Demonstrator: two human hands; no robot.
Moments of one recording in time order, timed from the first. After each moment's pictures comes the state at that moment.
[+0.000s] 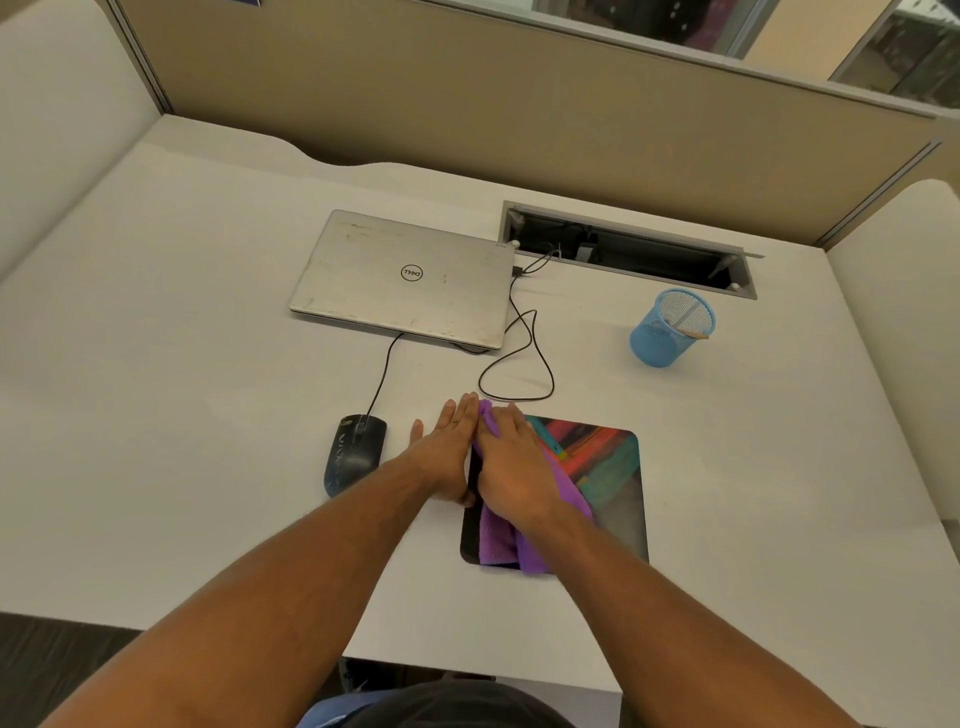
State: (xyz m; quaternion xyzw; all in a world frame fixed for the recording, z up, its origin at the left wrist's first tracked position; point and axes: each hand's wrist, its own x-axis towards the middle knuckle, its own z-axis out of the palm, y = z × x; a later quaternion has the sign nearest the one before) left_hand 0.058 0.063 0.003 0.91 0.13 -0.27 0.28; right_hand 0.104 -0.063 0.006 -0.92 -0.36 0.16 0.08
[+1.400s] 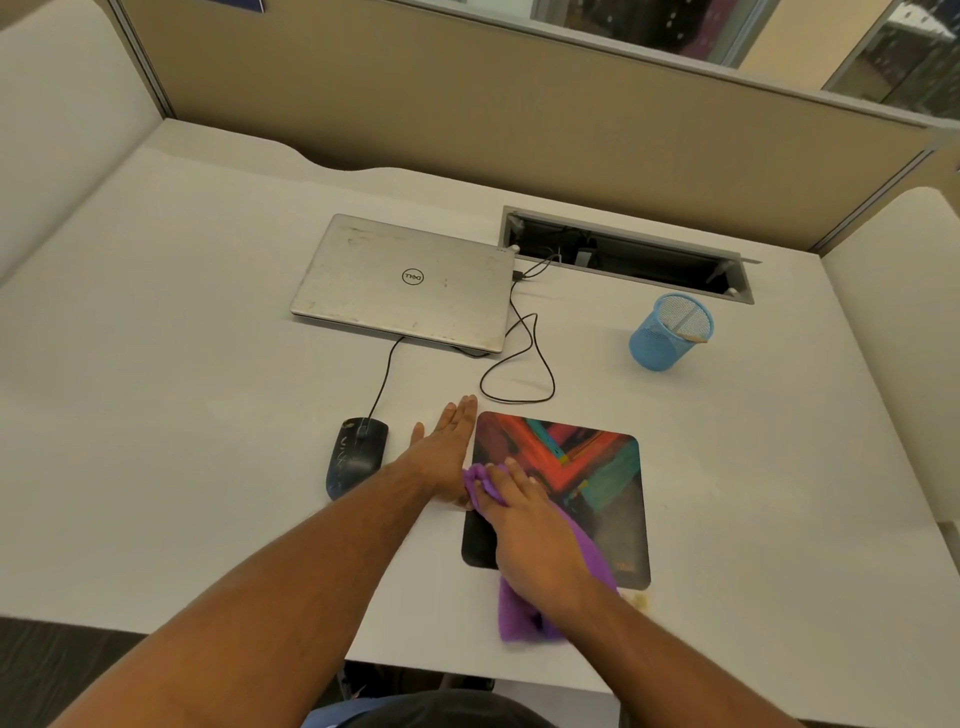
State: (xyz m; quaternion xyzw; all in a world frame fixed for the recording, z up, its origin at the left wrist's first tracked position) left_hand 0.056 0.066 -0.009 0.92 0.13 -0.24 0.28; right_hand 0.062 -0.121 0.004 -0.88 -0.44 0.16 0.04
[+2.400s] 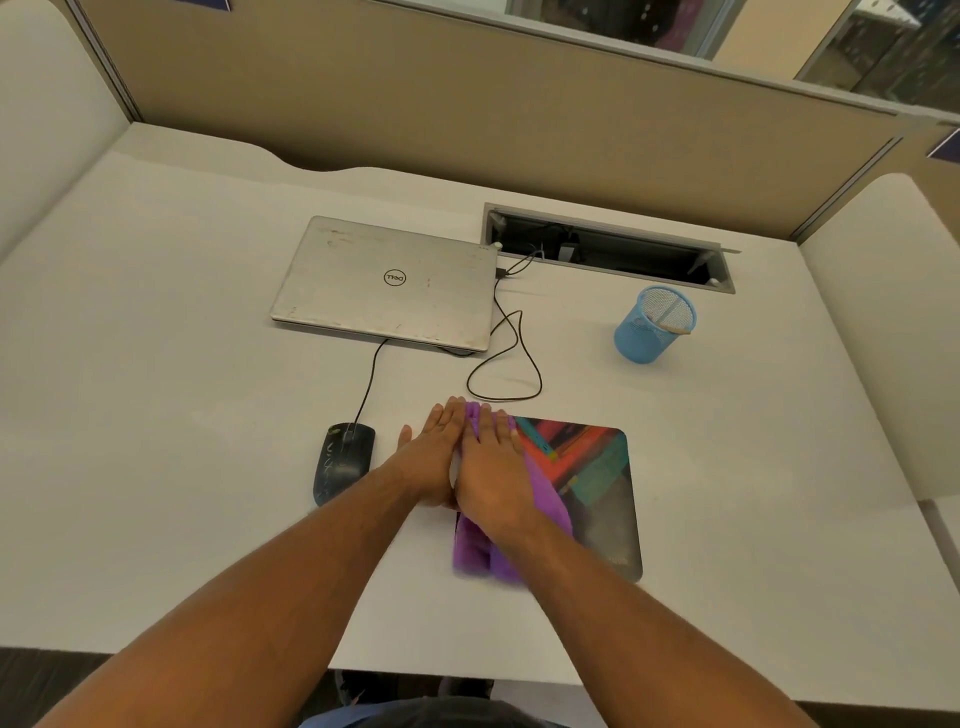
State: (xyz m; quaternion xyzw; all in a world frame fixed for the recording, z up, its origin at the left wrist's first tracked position) left_hand 0.056 0.068 -0.001 0.92 0.11 -0.25 0.27; right_hand 0.094 -0.050 0.001 -0.93 -0.32 0.17 0.00
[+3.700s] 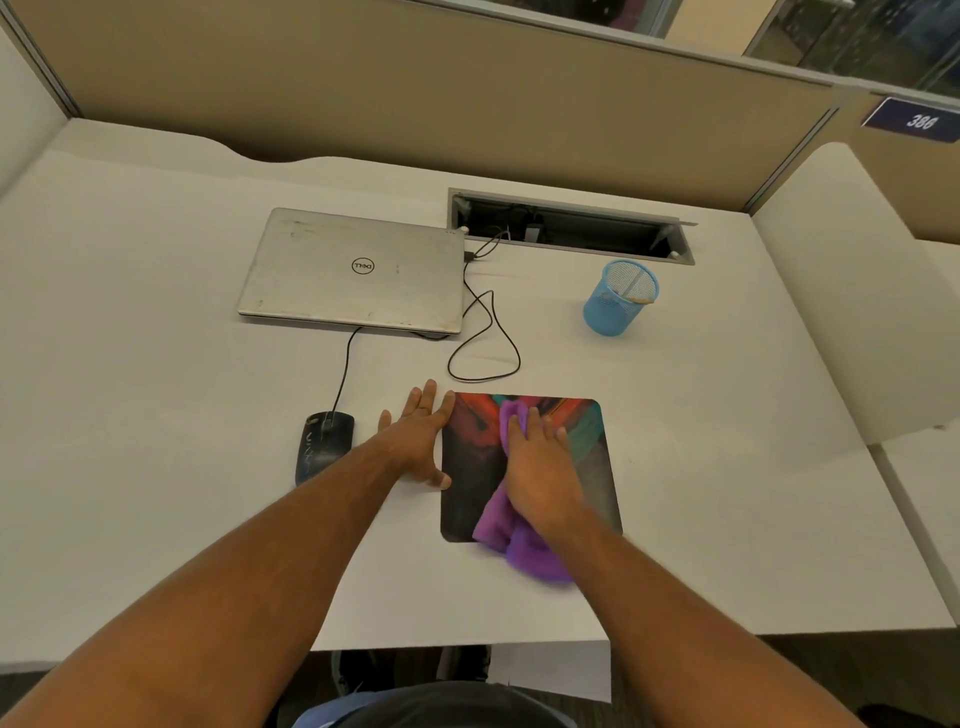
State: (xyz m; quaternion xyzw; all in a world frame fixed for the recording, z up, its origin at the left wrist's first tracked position) left_hand 0.061 0.070 0.000 0.92 0.08 -0.30 0.22; right_hand 0.100 -0.122 0.011 -0.96 -0.24 0.15 -0.03
